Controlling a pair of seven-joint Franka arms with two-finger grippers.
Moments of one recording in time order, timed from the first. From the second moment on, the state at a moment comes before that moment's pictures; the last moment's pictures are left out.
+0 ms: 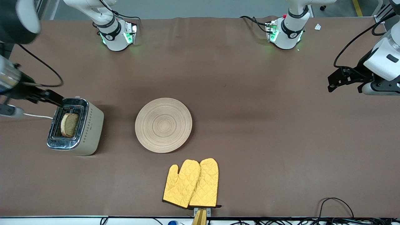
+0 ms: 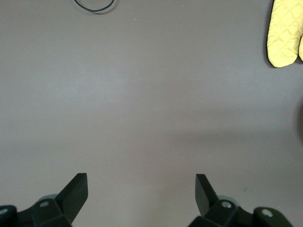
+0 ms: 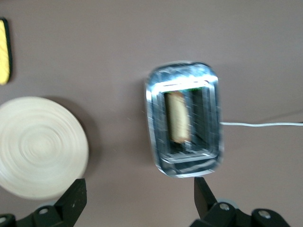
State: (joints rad) left arm -0.12 0.06 -0.03 -1.48 0.01 1.59 -0.10; right arm -0.03 0.08 0.00 -1.53 -0.02 1.60 0.12
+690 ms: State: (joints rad) left arm -0.12 0.06 -0.03 -1.48 0.01 1.59 -0.10; right arm -0.09 0.04 0.02 -1.48 -0.01 1.44 -0.02
